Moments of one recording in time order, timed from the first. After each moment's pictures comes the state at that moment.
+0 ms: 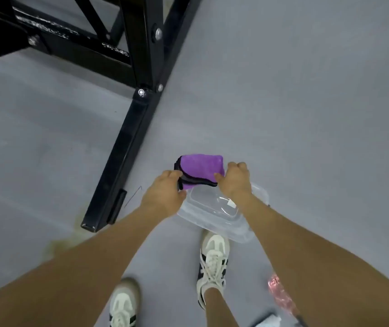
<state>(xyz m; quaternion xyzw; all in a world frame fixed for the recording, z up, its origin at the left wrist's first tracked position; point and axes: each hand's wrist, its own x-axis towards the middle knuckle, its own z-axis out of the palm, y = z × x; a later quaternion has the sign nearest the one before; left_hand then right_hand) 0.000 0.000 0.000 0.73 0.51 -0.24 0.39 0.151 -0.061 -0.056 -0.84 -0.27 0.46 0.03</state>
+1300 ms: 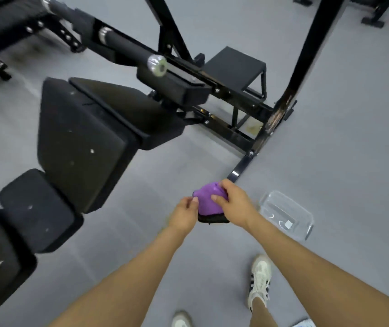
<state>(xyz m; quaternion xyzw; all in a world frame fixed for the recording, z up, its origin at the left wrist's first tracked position) -0.379 -0.143 0.384 0.44 0.68 0.15 0.57 -0.241 -0.148 0.395 -0.69 -0.54 0.43 0.22</state>
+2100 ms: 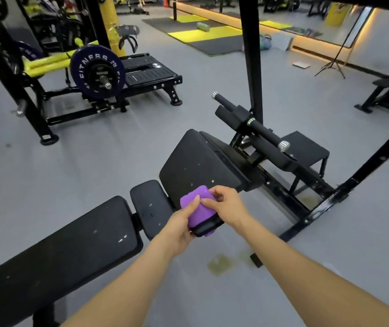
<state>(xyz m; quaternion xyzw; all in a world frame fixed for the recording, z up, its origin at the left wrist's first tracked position) -0.685 -0.241 0.597 0.19 0.52 0.44 0.71 -0.556 -0.184 0.599 -0.55 -0.62 0.48 0.28</state>
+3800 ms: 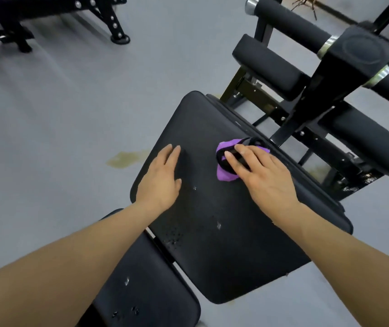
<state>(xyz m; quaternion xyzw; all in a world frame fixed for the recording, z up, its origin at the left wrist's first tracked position) -0.856 0.168 0.314 0.72 0.62 0.17 0.25 -0.630 0.144 0.370 -0.51 -0.83 -0.22 0.01</state>
